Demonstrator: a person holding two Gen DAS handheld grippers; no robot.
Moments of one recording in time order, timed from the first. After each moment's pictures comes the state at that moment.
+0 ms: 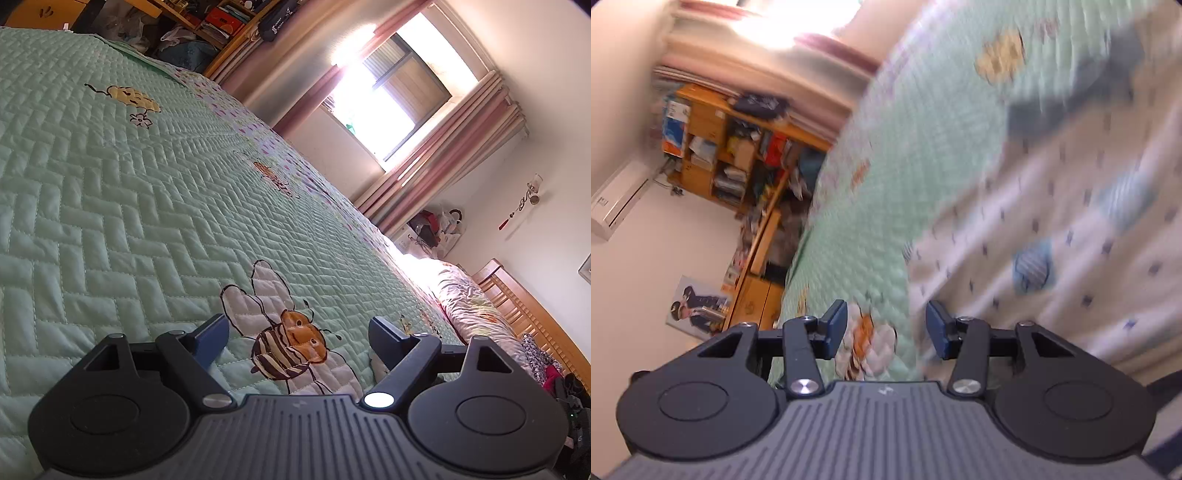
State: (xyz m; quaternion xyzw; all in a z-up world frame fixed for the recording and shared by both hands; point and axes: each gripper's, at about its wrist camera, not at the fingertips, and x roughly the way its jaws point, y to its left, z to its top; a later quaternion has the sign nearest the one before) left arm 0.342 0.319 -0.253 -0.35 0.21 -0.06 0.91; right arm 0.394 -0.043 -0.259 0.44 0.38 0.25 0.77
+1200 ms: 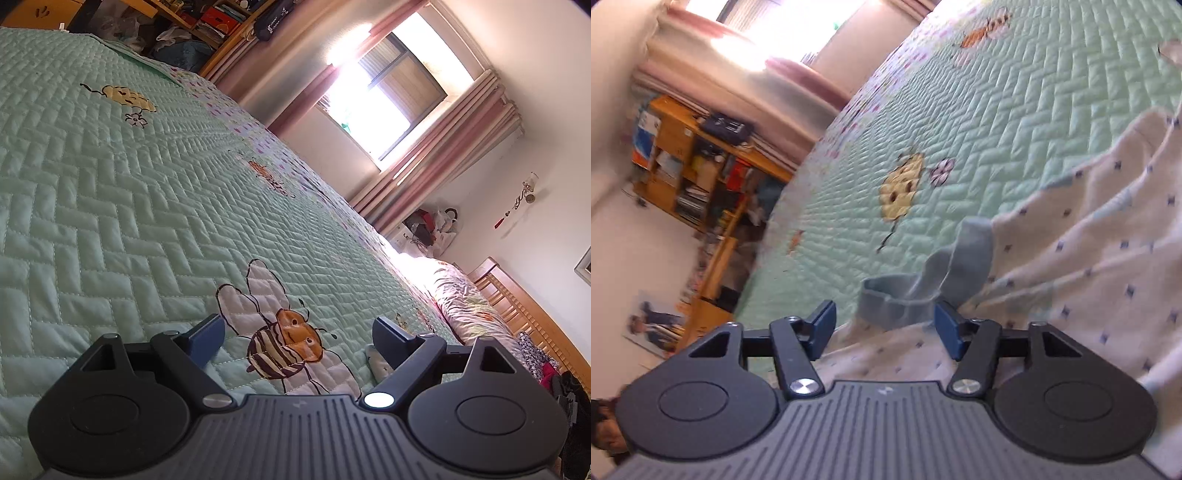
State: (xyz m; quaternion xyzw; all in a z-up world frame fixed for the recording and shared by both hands) left arm 0.340 0.316 -0.252 -0.35 0.21 -0.07 0.91; right arm 0.433 -0.179 -0.252 0.39 0.34 0.14 0.85
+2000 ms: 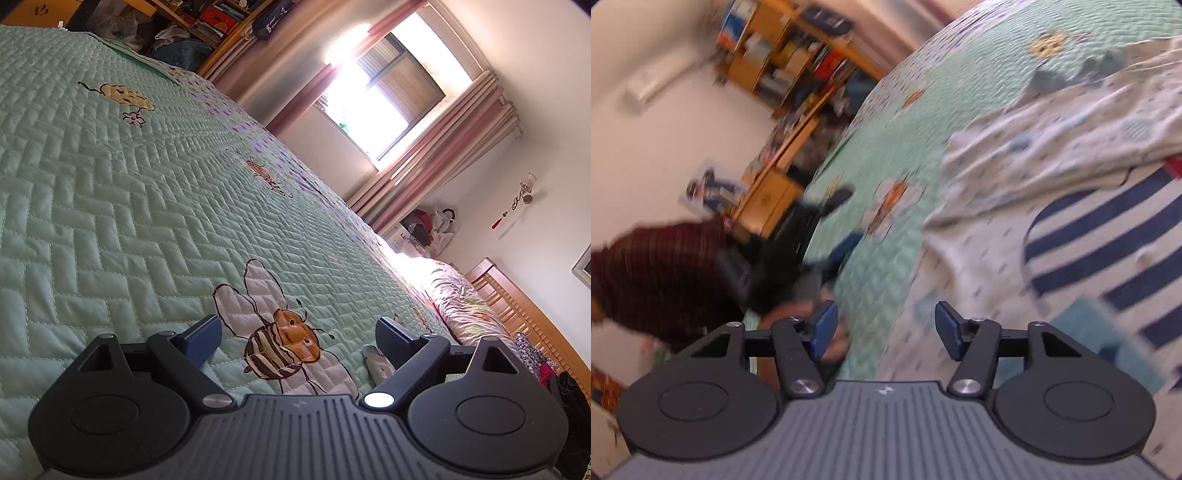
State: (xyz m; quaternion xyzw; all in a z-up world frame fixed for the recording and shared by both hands) left arm 0.343 0.316 -0.254 -0.35 0.21 -0.07 0.91; right arm 0.261 -0.070 -0.238 0.28 0.41 0.36 0.79
